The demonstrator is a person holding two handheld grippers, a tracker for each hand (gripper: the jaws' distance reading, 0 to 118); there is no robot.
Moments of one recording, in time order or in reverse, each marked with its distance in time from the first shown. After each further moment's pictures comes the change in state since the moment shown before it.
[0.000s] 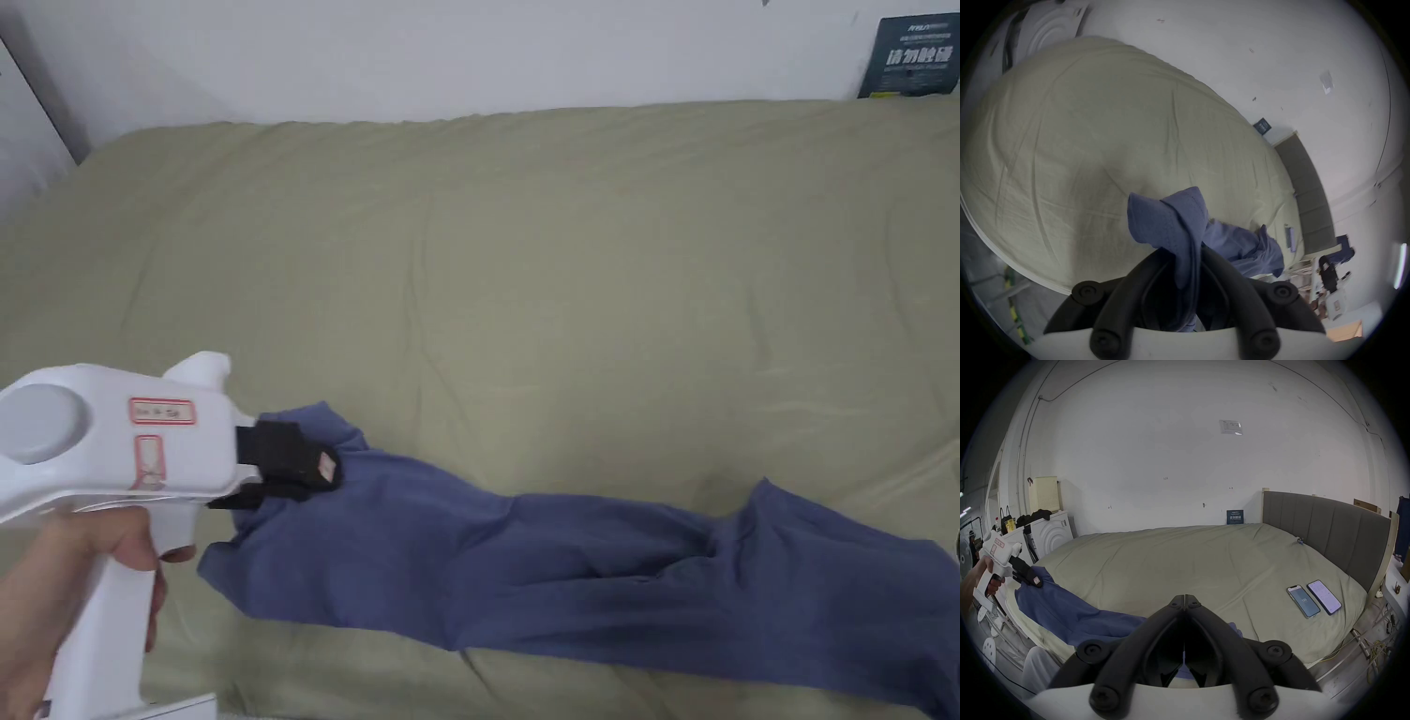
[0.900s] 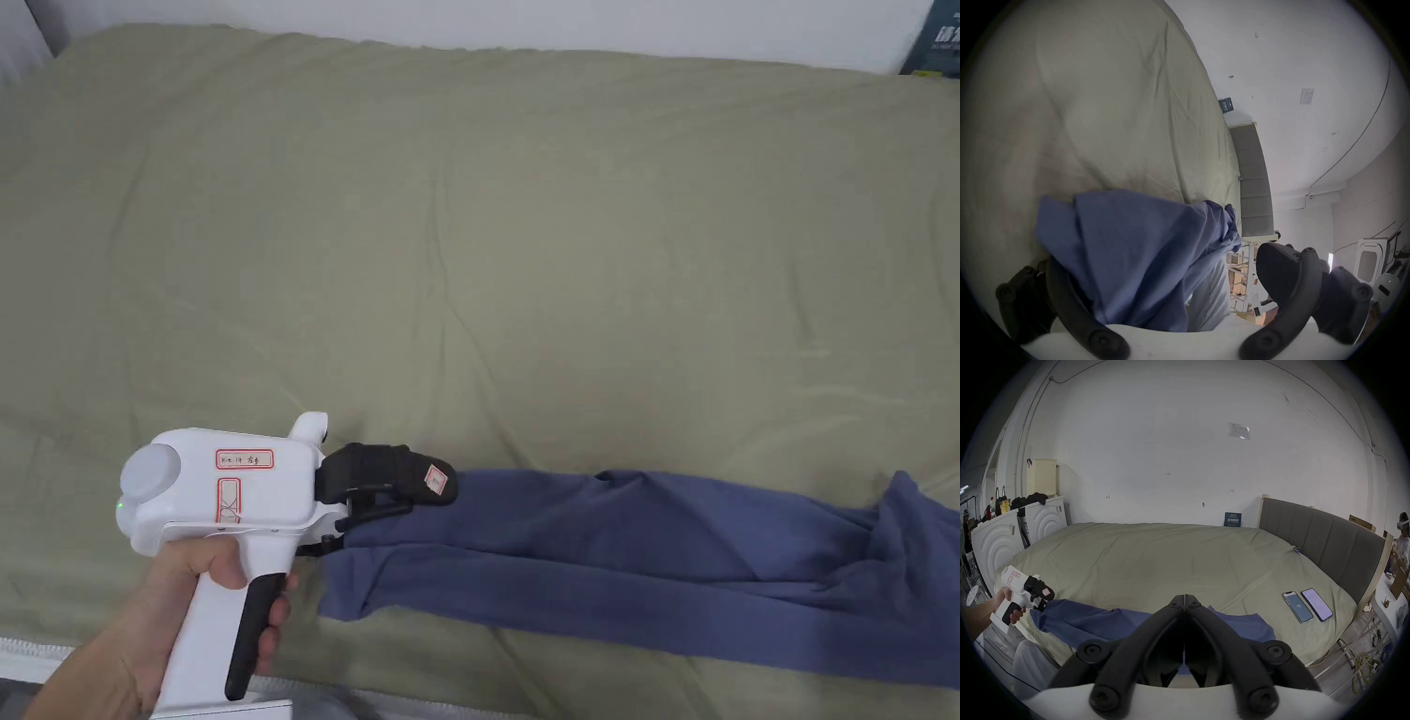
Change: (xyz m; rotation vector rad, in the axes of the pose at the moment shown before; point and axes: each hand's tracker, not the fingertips) left arm -0.113 -0.041 -0.122 -0.214 -0.544 0.226; right arm -0.046 0.002 -0.006 -0.016 -0.061 0.095
